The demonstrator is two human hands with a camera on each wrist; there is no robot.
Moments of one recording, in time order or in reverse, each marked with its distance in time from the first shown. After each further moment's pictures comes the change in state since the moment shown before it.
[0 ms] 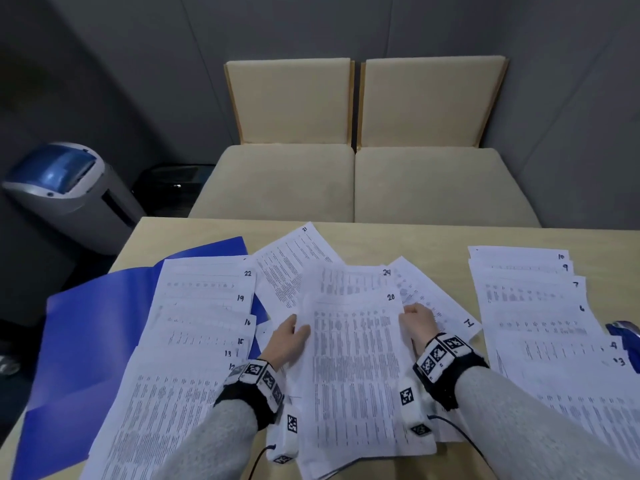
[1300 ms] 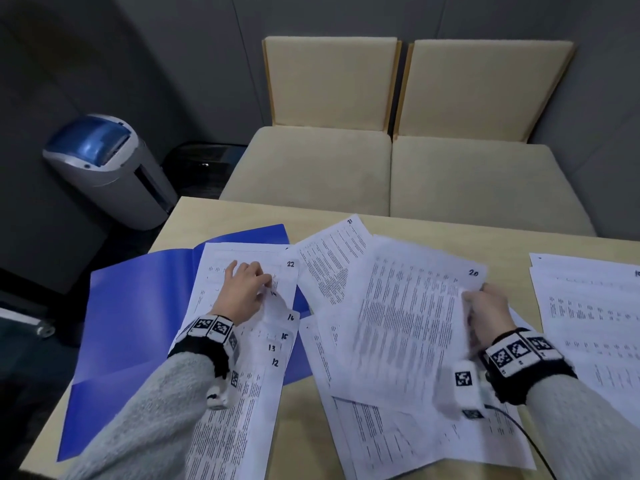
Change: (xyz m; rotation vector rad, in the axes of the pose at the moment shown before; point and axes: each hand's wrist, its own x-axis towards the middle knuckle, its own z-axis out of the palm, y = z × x) left_hand 0.040 -0.045 -0.171 0.946 0.350 0.467; right_hand 0.012 -0.038 -0.009 0.313 0.093 -0.075
